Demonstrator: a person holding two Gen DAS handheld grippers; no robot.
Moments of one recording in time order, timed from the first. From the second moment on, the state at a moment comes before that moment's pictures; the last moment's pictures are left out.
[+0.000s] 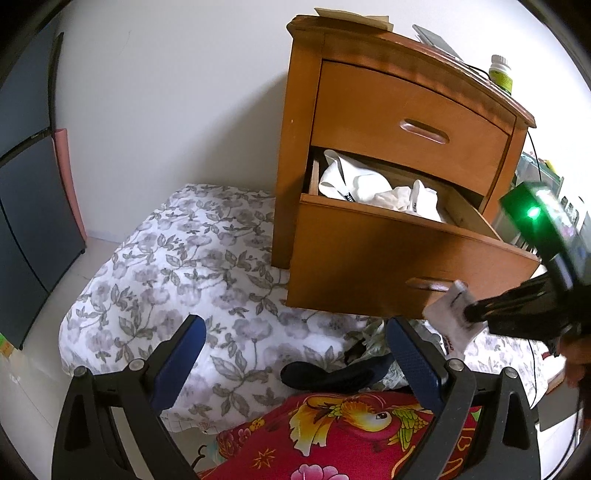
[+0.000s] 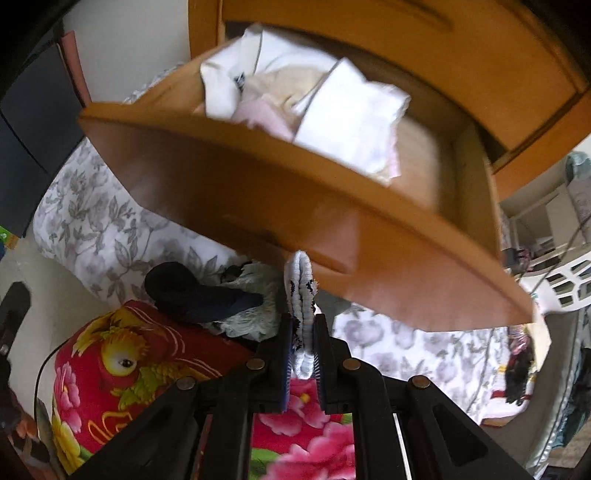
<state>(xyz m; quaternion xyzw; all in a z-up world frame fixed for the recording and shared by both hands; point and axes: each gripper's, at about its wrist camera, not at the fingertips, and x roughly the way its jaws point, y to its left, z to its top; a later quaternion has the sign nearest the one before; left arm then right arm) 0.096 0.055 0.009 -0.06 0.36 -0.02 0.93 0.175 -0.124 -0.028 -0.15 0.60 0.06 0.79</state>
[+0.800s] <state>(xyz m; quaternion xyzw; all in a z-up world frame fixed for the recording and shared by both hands) 0.098 0.058 0.002 -0.06 0.37 -0.01 0.93 0.166 -0.132 -0.038 -0.11 0.60 0.06 0.79</state>
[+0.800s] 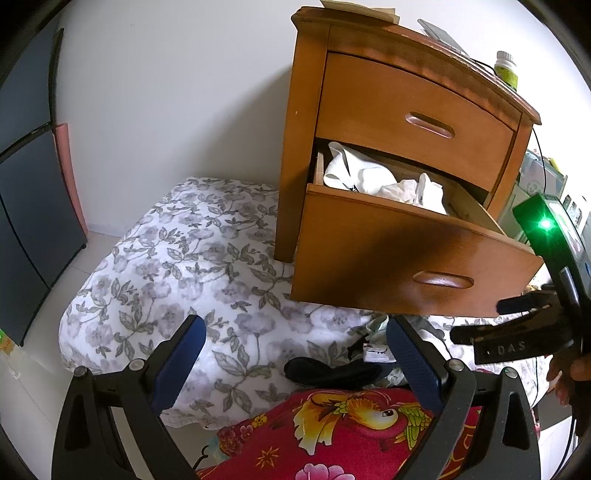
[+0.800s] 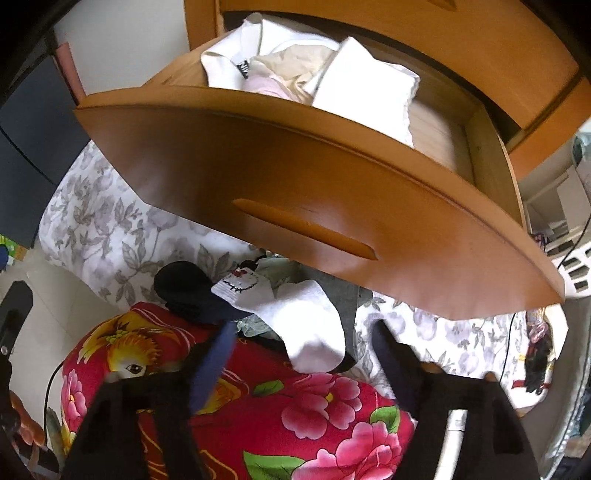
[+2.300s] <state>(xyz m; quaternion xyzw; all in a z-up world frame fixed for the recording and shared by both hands) 0.099 0.002 0.005 0.02 0.38 -0.04 0.92 0.095 -0.181 -0.007 0.02 0.45 0.06 0.89</state>
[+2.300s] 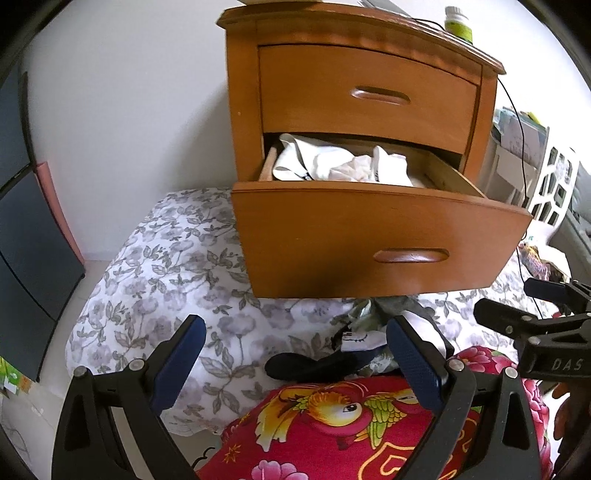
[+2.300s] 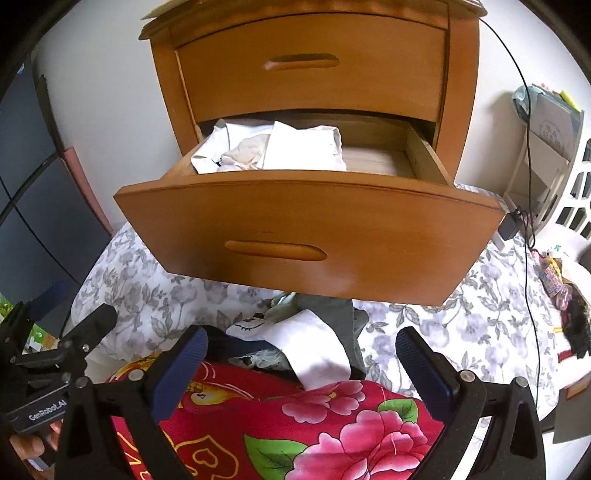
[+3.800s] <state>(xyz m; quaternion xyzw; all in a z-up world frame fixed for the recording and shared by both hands) 0.293 -0.064 0.073 0.04 0.47 -0.10 0.87 0.130 -0.213 -0.001 0.08 0.42 0.07 0.90</state>
